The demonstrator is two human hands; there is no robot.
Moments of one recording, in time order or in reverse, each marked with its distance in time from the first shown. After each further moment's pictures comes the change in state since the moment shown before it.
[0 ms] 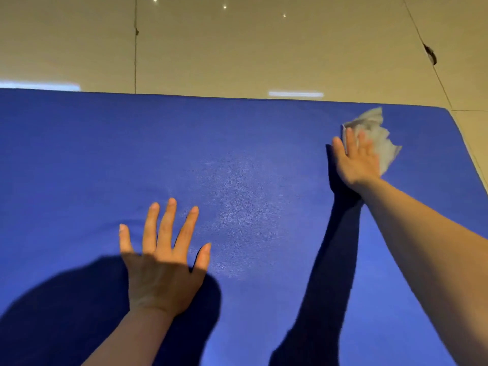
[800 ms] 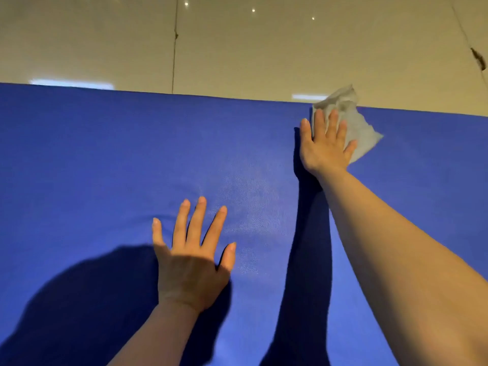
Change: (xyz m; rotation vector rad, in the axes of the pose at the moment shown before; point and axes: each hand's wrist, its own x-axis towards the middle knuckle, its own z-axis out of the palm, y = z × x) left_hand -0.004 -0.002 0.001 0.019 -0.004 -0.004; right_hand -0.020 -0.122 0.036 0.078 0.014 -0.087
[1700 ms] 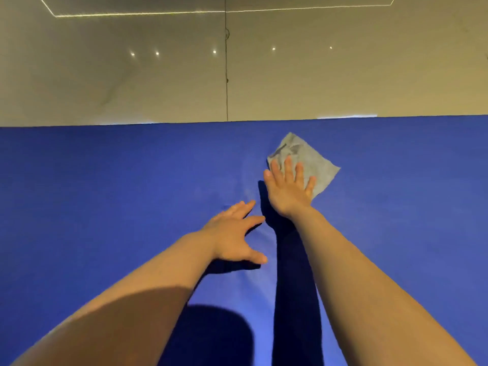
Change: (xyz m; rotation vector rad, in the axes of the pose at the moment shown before) left_hand 0.045 -0.054 -0.089 -0.267 -0.892 0.177; right_hand -0.123 -0.074 0.057 0.035 -0.255 -0.223
